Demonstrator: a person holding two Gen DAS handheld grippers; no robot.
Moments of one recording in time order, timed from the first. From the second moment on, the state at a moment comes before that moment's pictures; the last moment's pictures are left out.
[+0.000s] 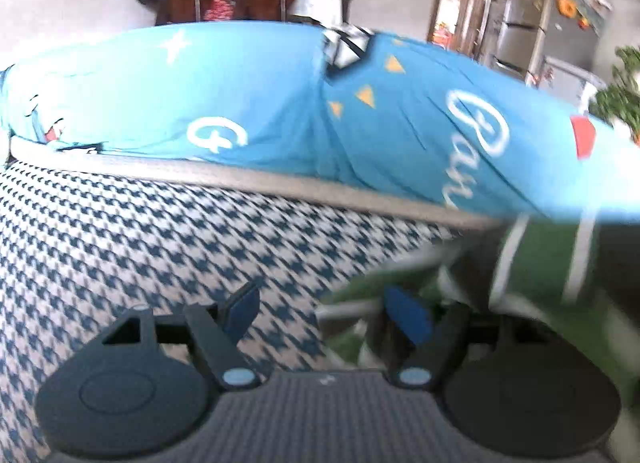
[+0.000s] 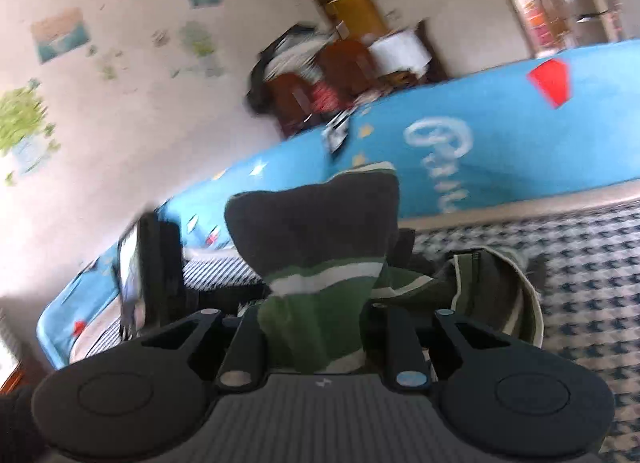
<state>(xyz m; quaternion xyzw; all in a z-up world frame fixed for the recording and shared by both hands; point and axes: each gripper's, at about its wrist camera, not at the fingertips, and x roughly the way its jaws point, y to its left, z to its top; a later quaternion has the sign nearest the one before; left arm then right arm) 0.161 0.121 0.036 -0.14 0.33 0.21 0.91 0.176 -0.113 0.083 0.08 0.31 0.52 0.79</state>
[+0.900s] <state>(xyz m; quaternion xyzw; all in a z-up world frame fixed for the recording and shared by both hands) 0.104 0.089 0.043 -0.10 0.40 0.04 0.91 0.078 -0.067 0.032 -0.14 0.34 0.62 0.69</state>
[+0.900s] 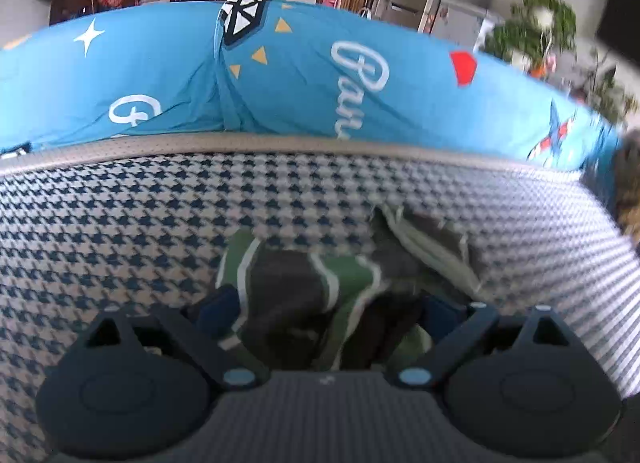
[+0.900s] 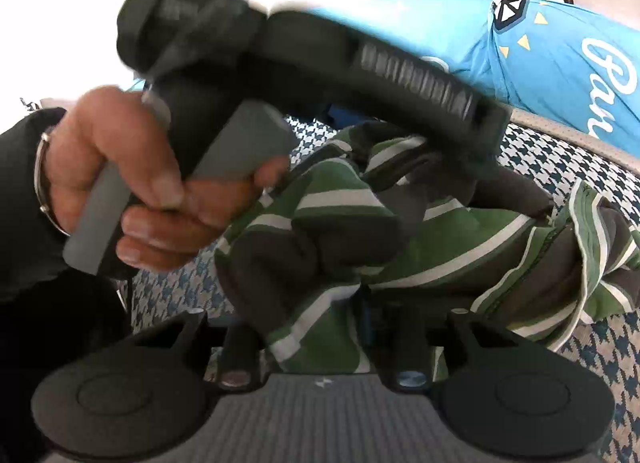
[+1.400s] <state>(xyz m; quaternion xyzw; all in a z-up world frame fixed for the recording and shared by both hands) 0.048 0.123 0.026 -0.12 0.40 0.13 0.90 0.100 -0.121 0.072 -0.09 0.31 0.54 0.78</state>
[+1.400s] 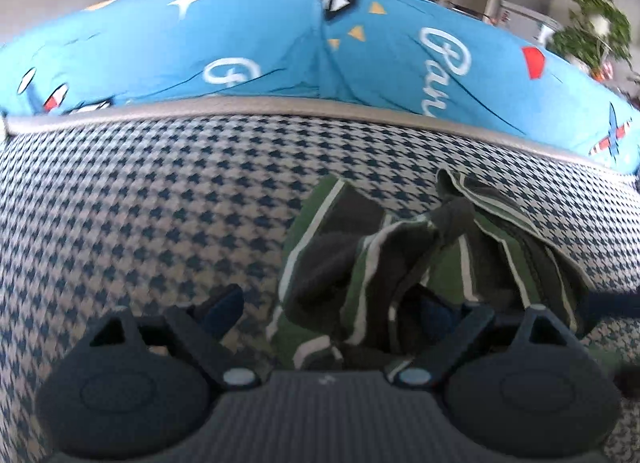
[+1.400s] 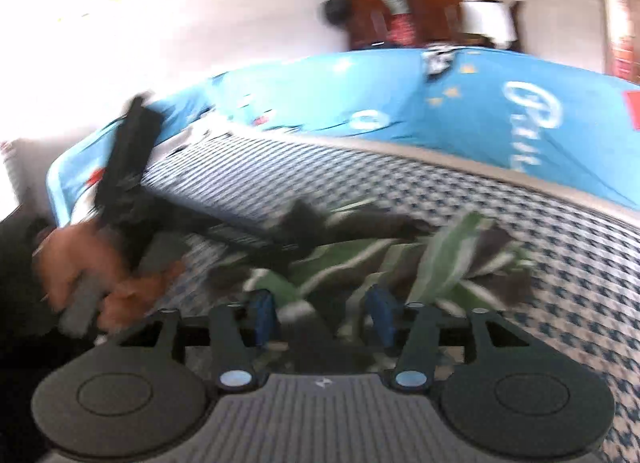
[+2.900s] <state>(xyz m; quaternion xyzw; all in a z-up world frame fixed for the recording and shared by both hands) -0.070 0.113 0.000 -0.19 0.35 0.19 0.90 0.098 -0.099 0.068 0.01 0.31 0.46 0.83</state>
